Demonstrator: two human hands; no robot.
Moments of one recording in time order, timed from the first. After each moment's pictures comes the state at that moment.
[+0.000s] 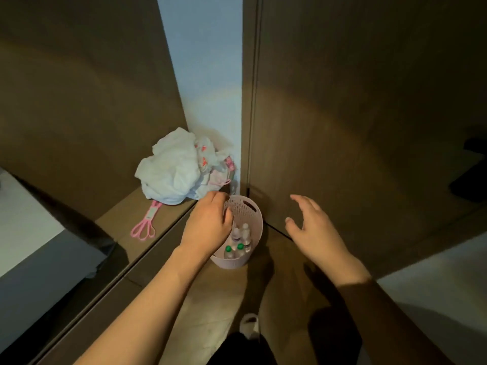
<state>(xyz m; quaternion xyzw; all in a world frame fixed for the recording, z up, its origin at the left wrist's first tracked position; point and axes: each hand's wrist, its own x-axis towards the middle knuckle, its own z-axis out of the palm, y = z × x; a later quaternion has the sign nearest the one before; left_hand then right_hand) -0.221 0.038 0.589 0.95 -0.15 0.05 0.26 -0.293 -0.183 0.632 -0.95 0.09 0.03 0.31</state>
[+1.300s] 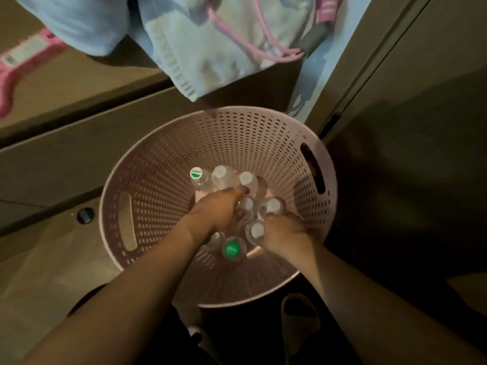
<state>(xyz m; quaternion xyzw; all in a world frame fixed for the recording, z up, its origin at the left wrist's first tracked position) 0.081 -0.031 -0.091 0.93 0.04 -0.28 0.22 0.104 -0.188 -0.077 -0.87 -0.21 0.44 -0.05</state>
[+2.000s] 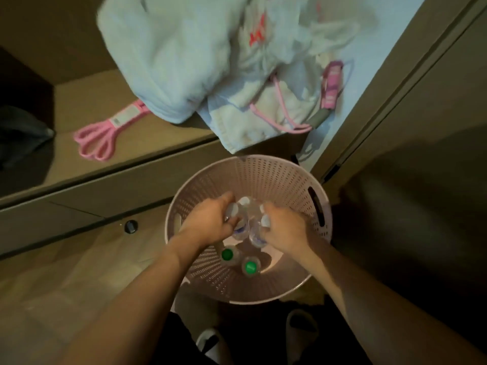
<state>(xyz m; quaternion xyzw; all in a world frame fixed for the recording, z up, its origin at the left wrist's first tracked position) 0.049 0.013 0.058 0.95 0.15 -0.15 0.25 0.118 -0.159 0.063 -0.91 -0.30 0.26 0.11</state>
